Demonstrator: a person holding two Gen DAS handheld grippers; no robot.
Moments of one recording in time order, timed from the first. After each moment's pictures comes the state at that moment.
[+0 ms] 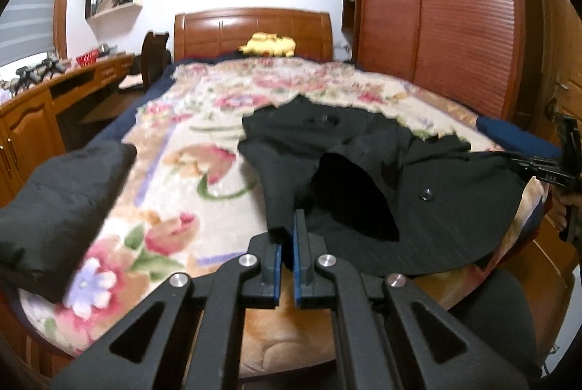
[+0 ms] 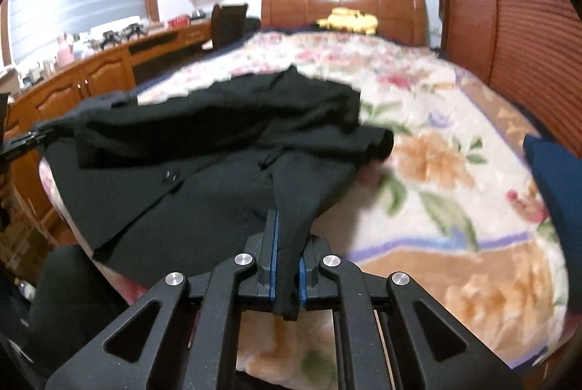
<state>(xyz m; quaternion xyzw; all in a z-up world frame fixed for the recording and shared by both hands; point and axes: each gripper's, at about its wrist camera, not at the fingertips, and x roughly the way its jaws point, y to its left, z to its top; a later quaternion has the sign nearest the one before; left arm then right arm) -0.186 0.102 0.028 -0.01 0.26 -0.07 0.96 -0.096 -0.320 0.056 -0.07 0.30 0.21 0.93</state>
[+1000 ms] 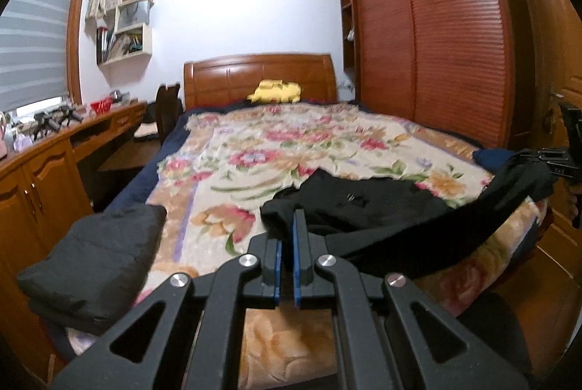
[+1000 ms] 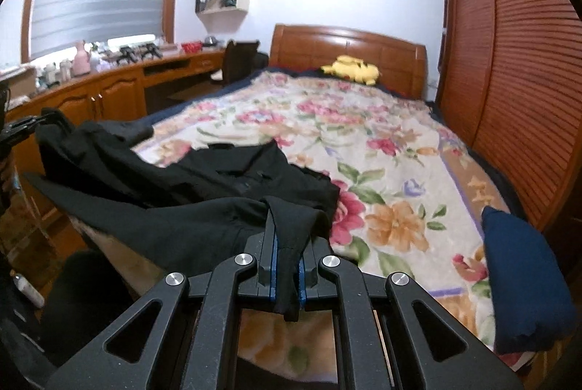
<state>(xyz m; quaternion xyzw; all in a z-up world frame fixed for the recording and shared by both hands) -0.216 0.117 0.107 0.02 0.20 -0.05 0.98 -0.121 -0.315 0.136 -0.12 0.26 0.21 0.93</state>
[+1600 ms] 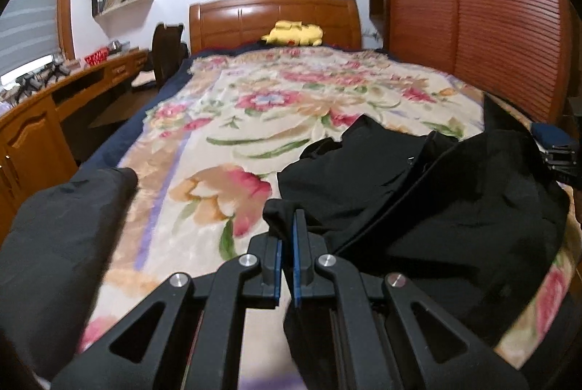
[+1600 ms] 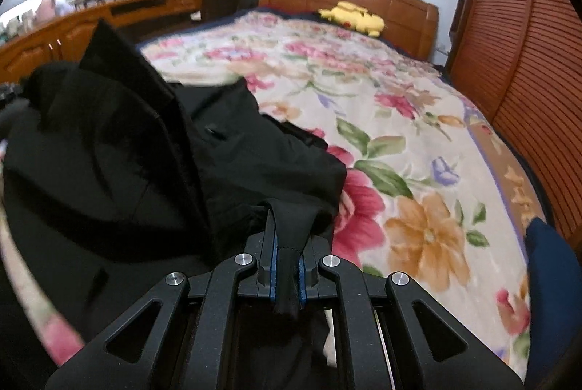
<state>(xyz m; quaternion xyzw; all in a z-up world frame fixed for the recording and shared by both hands) -0.002 0.132 -0.004 0.01 0.30 -0.02 0.95 0.071 -0.270 0.016 -0.18 0.35 0.18 0.90</state>
